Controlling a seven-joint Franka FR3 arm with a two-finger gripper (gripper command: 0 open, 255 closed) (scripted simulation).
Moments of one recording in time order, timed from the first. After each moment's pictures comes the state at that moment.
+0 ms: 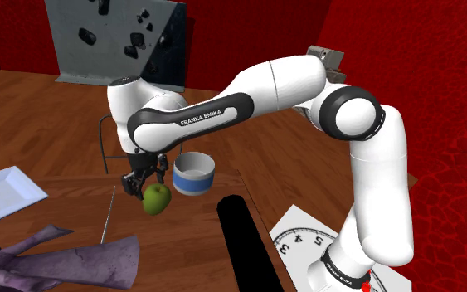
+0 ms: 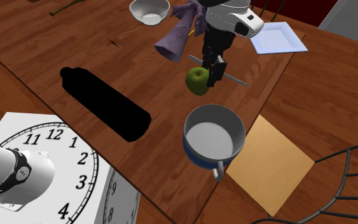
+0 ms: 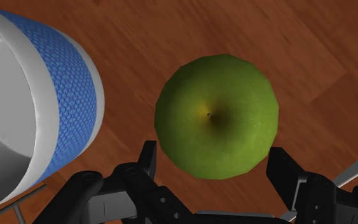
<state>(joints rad) 0.21 0.50 0.40 -1.56 -0.25 1.87 0.50</state>
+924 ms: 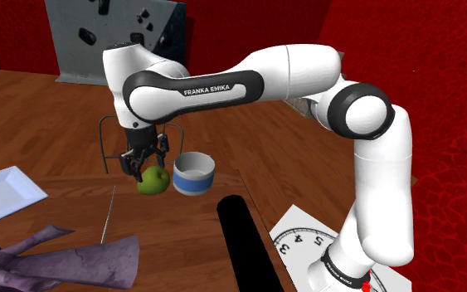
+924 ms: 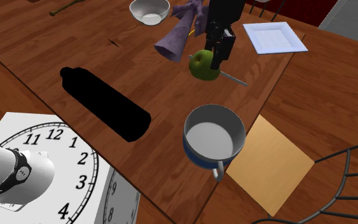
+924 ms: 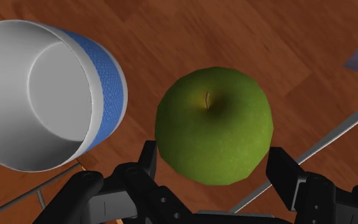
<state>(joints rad) 0.21 0.46 0.41 -1.44 -0.23 1.71 0.48</state>
